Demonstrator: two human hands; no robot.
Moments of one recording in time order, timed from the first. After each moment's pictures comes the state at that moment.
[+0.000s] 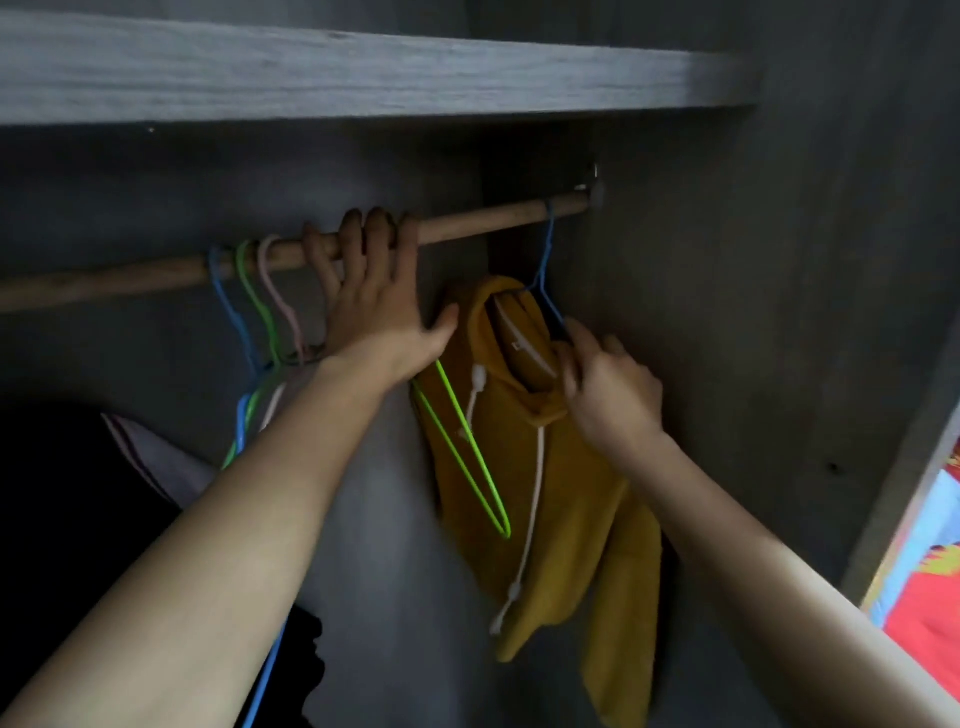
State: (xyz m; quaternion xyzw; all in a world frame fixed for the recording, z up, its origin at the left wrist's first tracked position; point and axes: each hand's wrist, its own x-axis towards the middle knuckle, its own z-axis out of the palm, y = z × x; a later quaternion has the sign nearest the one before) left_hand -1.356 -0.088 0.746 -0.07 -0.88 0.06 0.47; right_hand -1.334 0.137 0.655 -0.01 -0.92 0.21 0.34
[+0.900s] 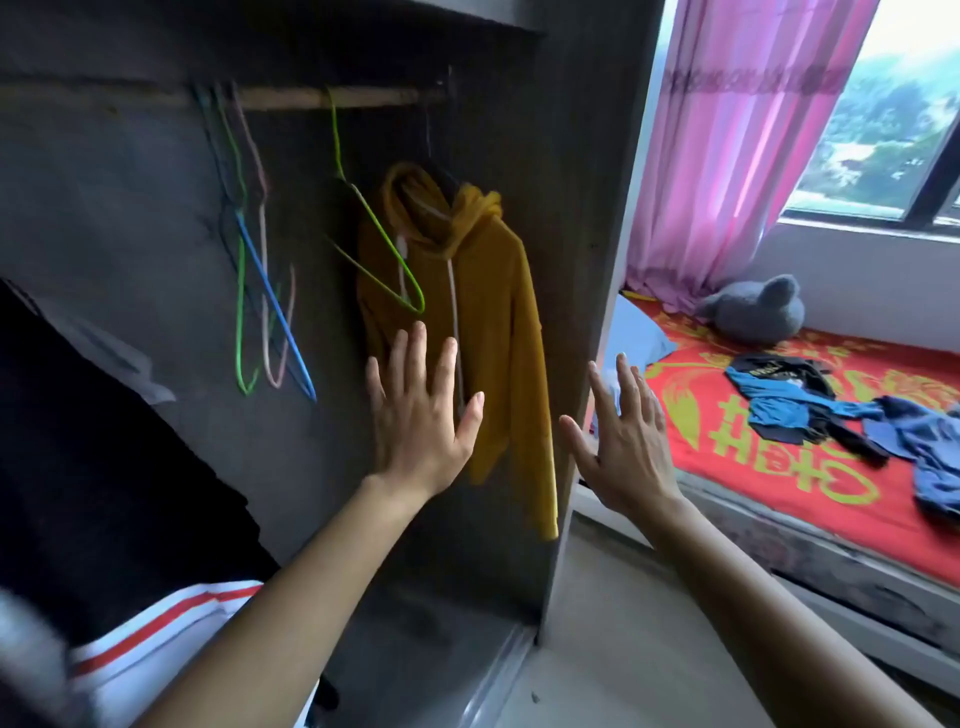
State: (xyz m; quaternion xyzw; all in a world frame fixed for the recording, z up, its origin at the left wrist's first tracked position) left_hand -1.086 -0.123 0.542 -0.32 -0.89 -0.16 0.30; right_hand -0.969 0.090 0.501 -0.20 -0.94 0.07 0.28
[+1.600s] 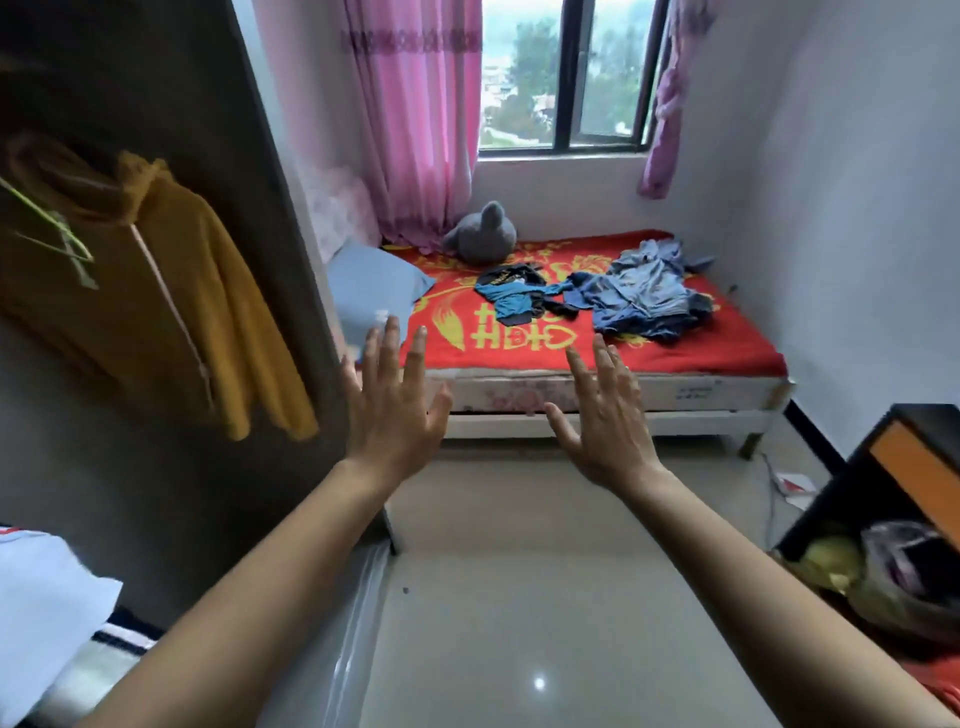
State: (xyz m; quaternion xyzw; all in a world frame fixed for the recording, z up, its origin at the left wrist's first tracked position) left_hand -0.773 -0.072 0.516 -0.54 -0.79 -0.21 0.20; right_hand -0.553 0.058 0.474 -0.41 -0.87 0.01 0.27
